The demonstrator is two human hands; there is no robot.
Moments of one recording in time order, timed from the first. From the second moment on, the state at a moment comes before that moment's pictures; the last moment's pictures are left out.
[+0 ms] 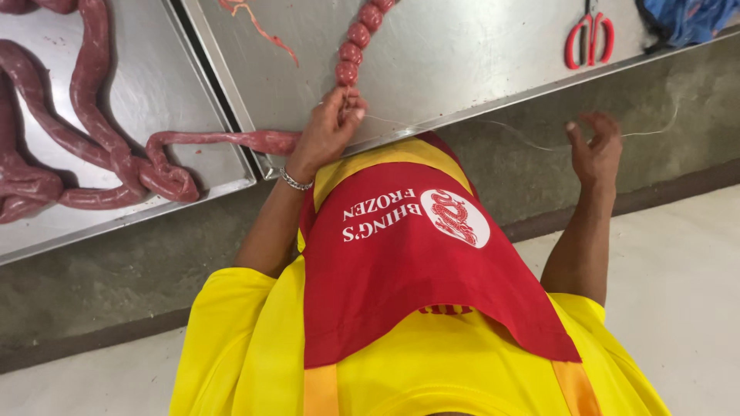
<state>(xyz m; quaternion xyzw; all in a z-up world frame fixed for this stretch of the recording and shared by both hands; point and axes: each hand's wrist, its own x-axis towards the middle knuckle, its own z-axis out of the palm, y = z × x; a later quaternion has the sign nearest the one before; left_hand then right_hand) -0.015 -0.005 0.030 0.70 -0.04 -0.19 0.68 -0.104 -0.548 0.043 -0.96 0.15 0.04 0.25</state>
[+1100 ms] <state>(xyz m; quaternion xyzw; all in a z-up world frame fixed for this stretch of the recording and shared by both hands) -0.055 -0.019 0.019 0.91 -0.19 0.00 0.38 0.084 -0.396 0.021 -0.97 -0.23 -0.07 -0.03</state>
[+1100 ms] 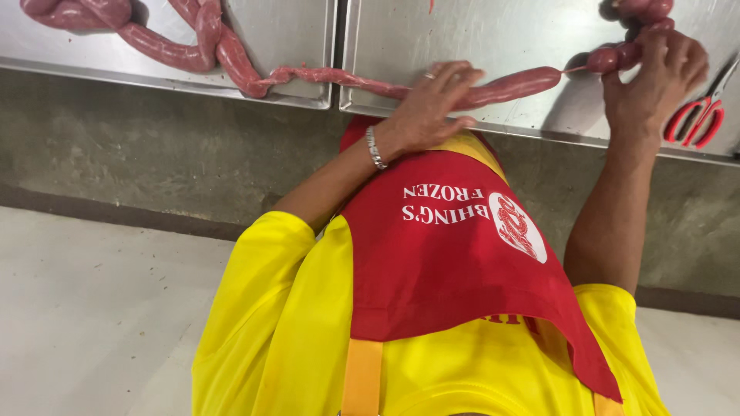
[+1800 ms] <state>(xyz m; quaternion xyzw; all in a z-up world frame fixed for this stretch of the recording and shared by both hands) -0.081 0.056 0.033 0.93 -0.12 -0.05 0.35 0.079 -0.400 0.051 -0.93 -0.34 -0.12 0.05</state>
